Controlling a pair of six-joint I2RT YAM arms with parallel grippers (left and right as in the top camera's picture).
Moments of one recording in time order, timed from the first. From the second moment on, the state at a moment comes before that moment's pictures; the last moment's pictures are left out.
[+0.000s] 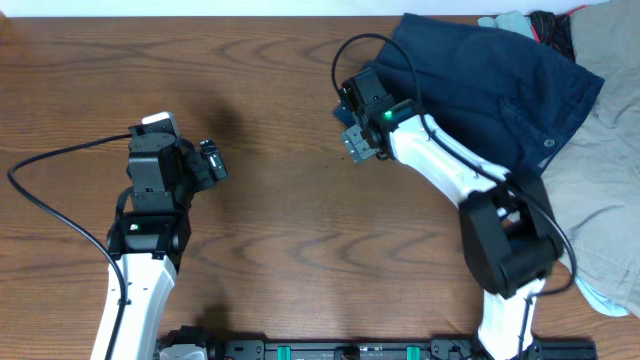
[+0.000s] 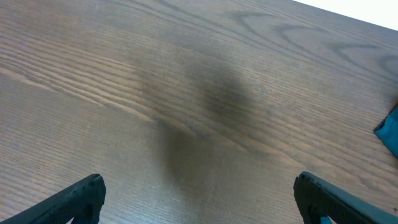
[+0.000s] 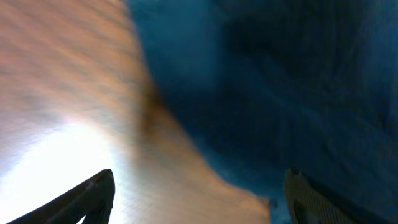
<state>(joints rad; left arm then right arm) 0.01 1.09 0.76 -0.37 -0.11 -0.27 0.49 2.06 1.48 -0.58 0.24 -0.05</state>
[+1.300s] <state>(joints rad) 0.01 1.09 0.76 -0.33 -0.11 -0.27 0.69 2.08 1.71 -0.74 -0.22 -0.13</state>
